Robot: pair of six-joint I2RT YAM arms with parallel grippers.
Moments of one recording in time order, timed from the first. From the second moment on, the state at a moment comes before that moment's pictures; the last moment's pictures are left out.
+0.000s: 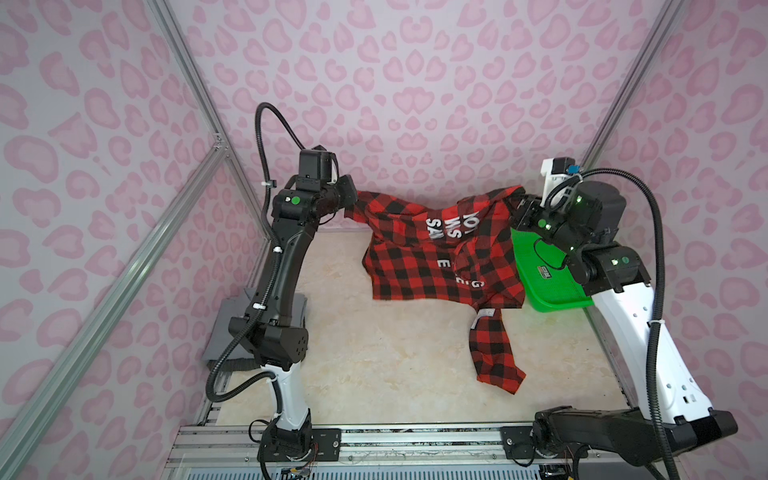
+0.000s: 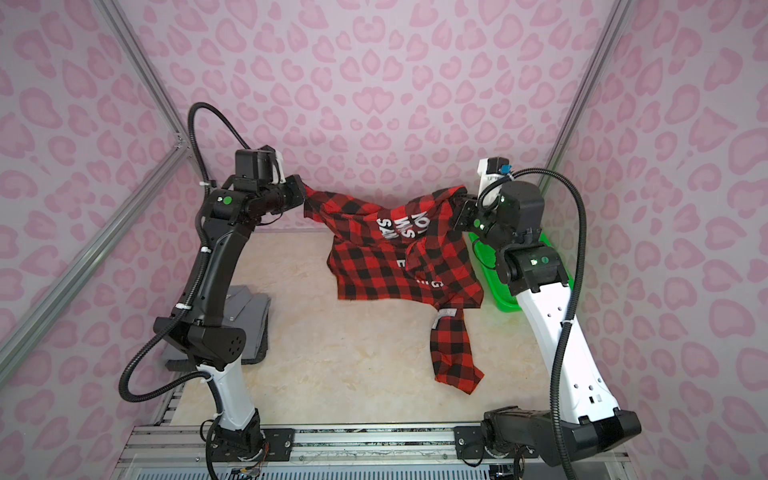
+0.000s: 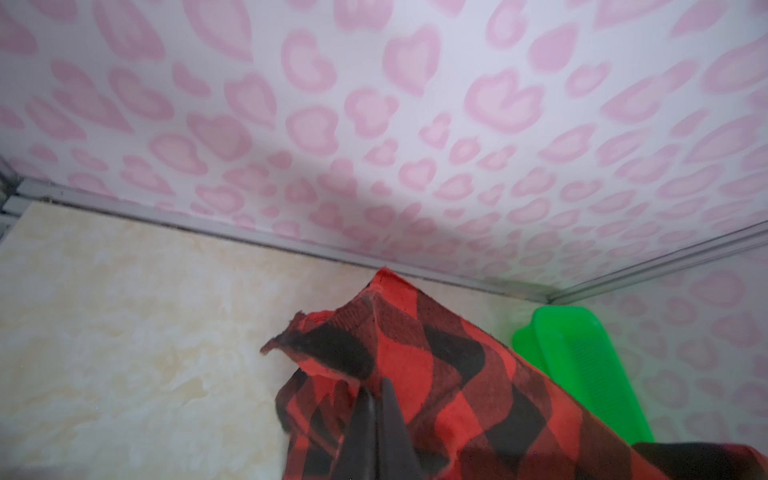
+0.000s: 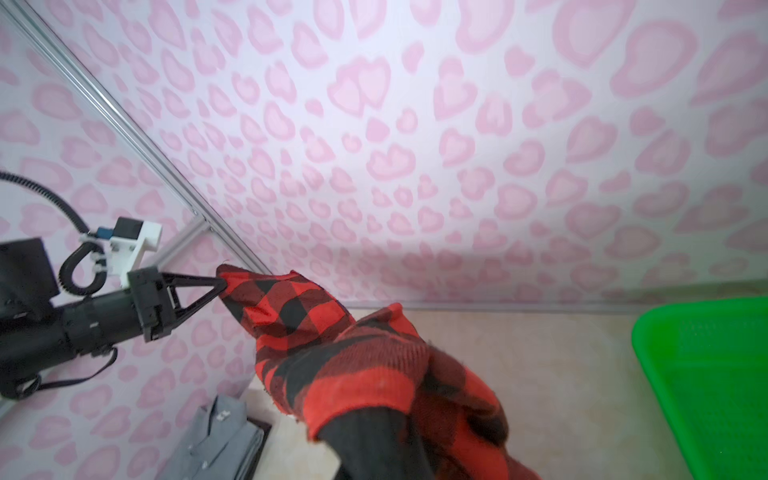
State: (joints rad) left arm -0.23 1.92 2.42 -0.94 0.06 -0.51; right arm 0.18 1.37 1.77 -0.50 -0.27 0.41
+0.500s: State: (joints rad) left arm -0.28 1.22 1.17 -0.45 -0.08 -0.48; right arm 0.27 1.01 1.07 -0.22 -0.37 0.50
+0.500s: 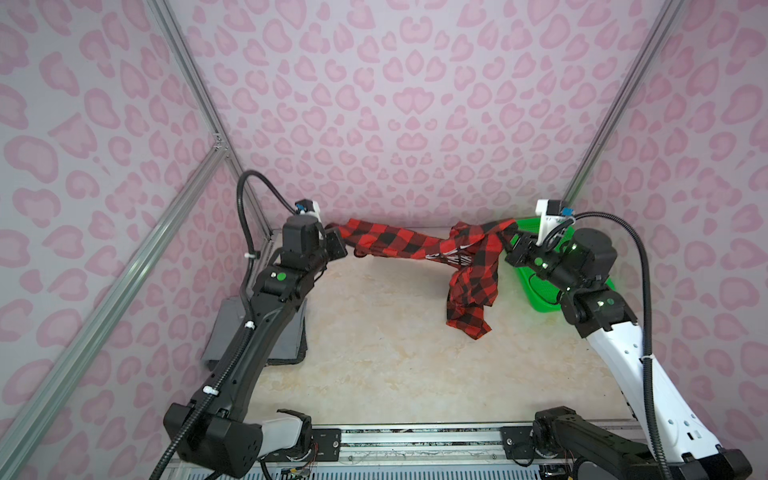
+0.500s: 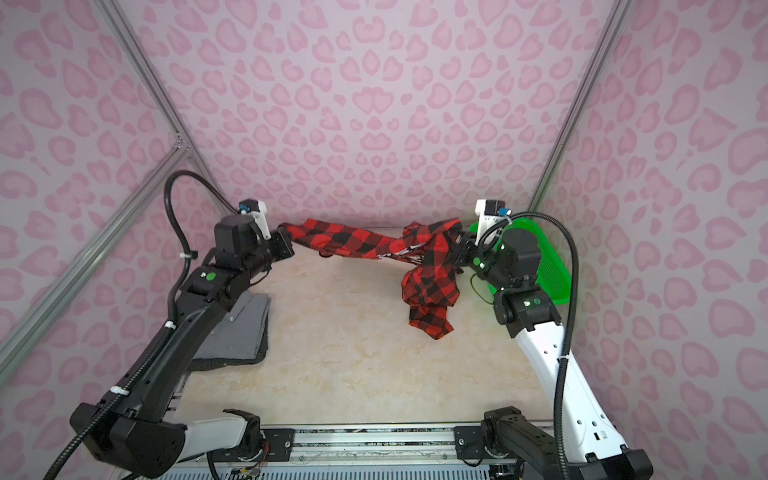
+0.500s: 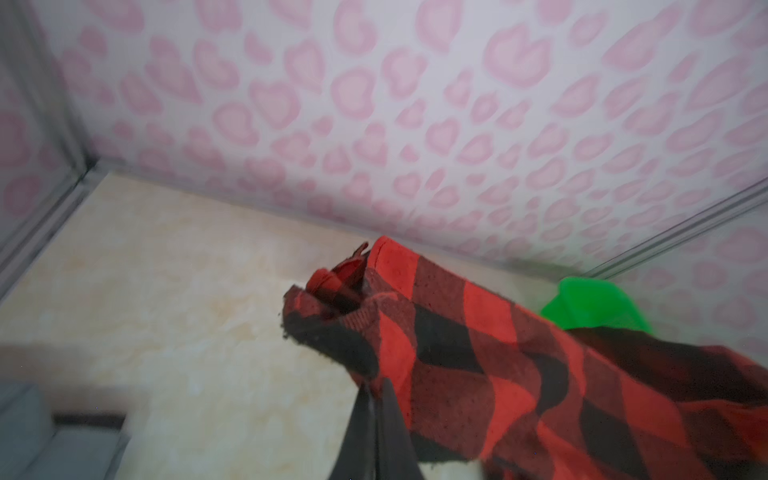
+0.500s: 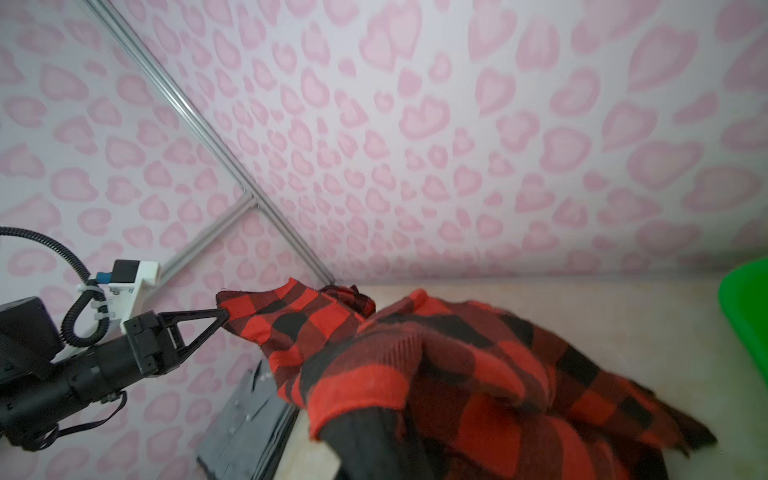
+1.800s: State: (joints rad) left arm -0.46 1.34 0.84 -0.40 -0.16 -0.63; right arm 0.48 1.22 0.69 -0.45 -0.02 0.64
